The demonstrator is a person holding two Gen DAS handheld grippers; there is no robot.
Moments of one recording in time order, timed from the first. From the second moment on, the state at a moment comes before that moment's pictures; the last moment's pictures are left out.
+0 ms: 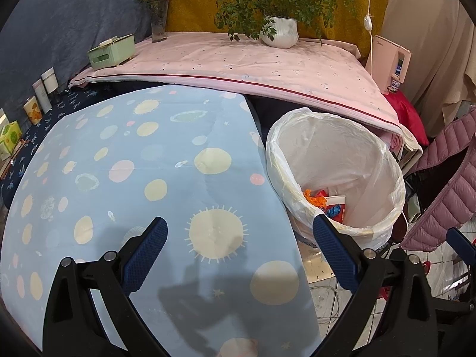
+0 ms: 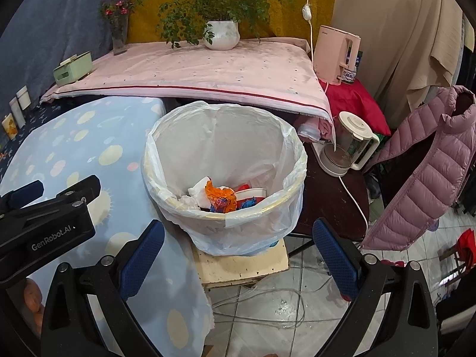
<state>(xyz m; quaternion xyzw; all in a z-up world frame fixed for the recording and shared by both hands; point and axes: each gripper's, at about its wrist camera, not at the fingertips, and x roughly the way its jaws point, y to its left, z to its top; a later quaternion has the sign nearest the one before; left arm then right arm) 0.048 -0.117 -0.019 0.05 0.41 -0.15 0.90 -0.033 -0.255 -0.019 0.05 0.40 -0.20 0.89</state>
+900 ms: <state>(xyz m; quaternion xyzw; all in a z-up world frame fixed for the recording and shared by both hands) 0.048 -0.116 -0.020 0.06 0.41 -0.16 0.90 -0.033 -0.256 -0.018 0.05 0.40 -0.20 0.89</state>
